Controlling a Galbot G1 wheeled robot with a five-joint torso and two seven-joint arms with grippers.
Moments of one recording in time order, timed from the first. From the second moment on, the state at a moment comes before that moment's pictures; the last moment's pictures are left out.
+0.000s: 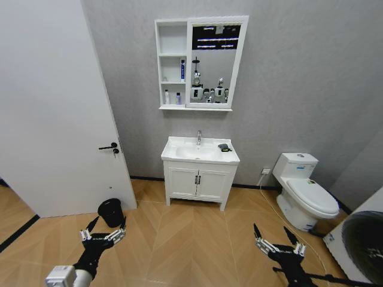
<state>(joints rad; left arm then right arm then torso) 1.99 -1.29 -0.80 -2.50 -0.33 0.21 -0.09 -2.16 1.38 0.73 2.50 0.26 0.02 0.17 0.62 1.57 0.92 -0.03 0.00</state>
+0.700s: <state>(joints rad) 1.99 -1.29 -0.80 -2.50 -0.33 0.21 -0.09 -2.16 1.38 0.73 2.50 0.26 0.02 0.17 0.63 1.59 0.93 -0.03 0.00</state>
